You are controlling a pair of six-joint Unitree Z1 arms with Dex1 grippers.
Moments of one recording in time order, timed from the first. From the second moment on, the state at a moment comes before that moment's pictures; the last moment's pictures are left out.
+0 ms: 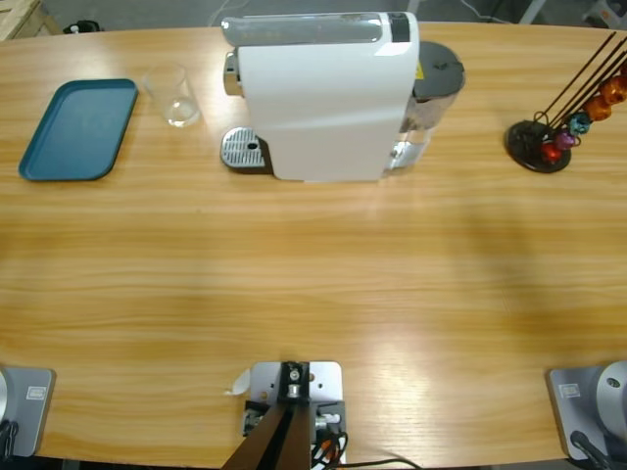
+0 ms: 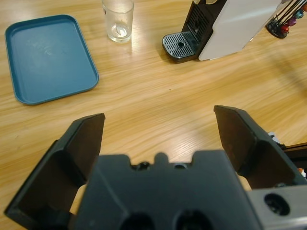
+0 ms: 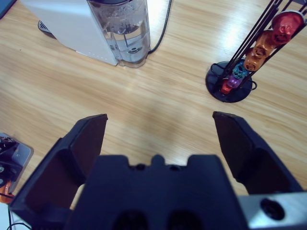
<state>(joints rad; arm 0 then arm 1) -0.42 0.59 -0.71 0.69 -0.11 -0.18 0.40 0.78 -0.85 0.79 0.03 0.01</state>
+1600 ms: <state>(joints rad) -0.37 1.77 -1.42 0.46 -0.68 -0.59 0.40 0.81 -0.85 0.79 0.03 0.01</state>
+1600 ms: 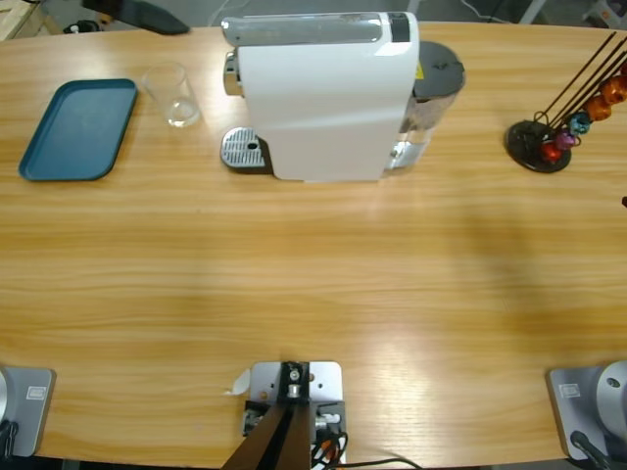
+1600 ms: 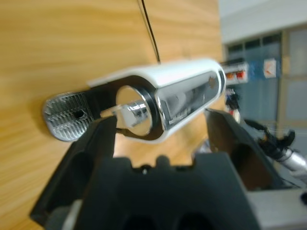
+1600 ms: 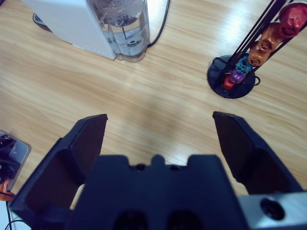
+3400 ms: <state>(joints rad) -0.39 1.87 -1.46 0.38 -0.80 -0.57 0.40 0.81 -0.85 0.79 0.03 0.01</state>
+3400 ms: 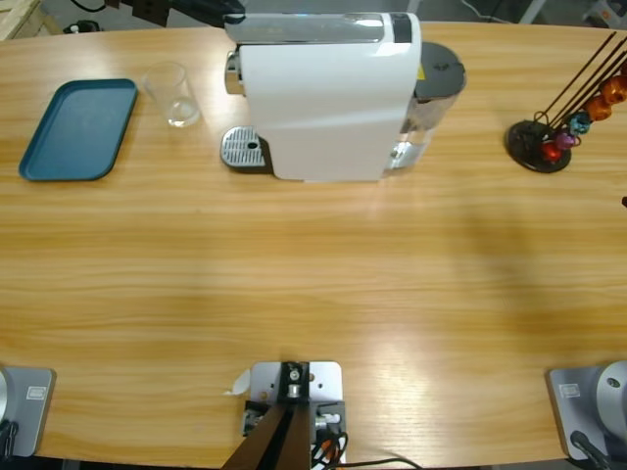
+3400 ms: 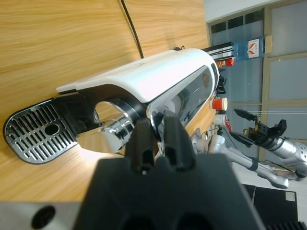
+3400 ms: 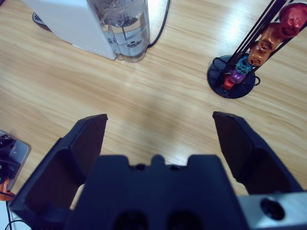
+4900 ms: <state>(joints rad) -0.58 1.20 -0.95 0.40 -0.14 0.02 0.15 1.09 -0.55 -0.07 -0.21 0.08</state>
